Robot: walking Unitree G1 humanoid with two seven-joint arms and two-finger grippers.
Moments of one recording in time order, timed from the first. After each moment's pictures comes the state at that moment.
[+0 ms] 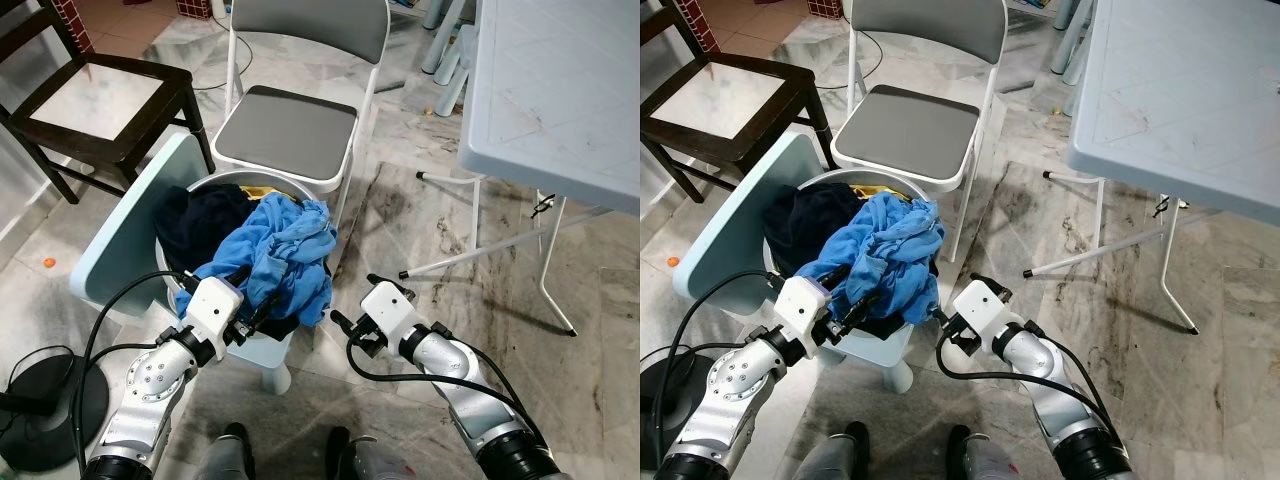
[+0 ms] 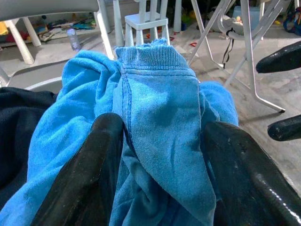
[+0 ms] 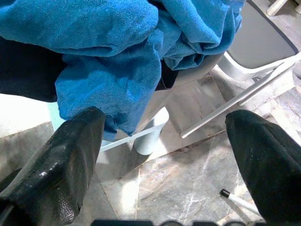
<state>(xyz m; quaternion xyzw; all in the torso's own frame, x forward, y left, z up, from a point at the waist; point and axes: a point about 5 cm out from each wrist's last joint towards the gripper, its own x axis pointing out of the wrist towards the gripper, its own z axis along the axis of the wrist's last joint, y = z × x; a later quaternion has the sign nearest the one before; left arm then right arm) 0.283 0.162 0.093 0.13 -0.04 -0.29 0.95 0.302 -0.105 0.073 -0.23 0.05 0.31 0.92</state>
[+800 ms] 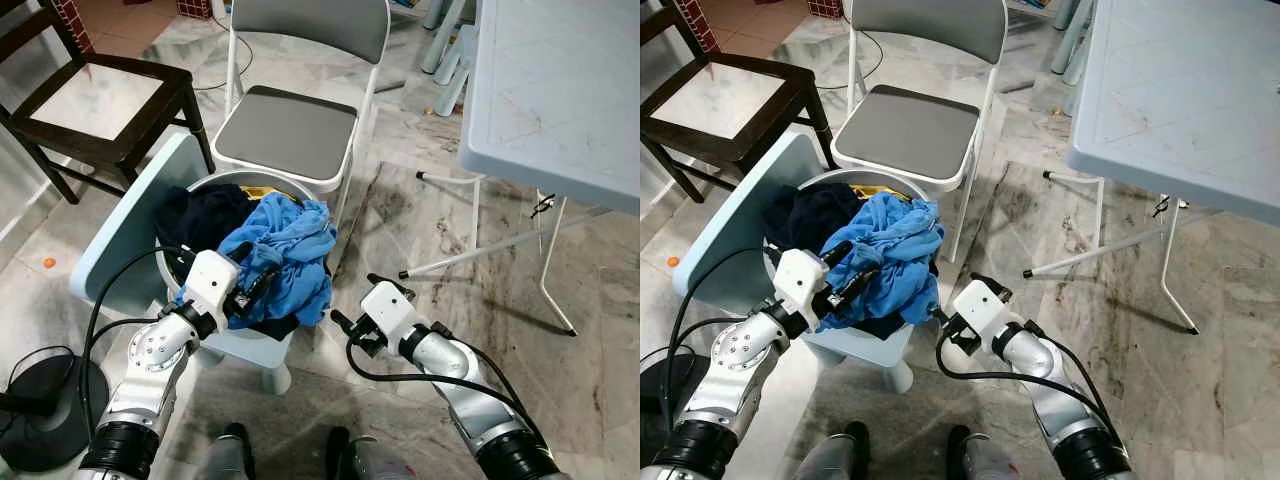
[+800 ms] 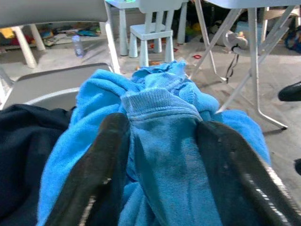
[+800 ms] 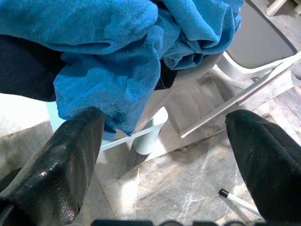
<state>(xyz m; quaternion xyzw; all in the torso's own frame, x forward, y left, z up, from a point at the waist) 0.307 0.164 0.105 0.10 -0.05 -0.29 0.95 0.302 -0.105 0.073 -0.23 0.05 0.31 0.92</state>
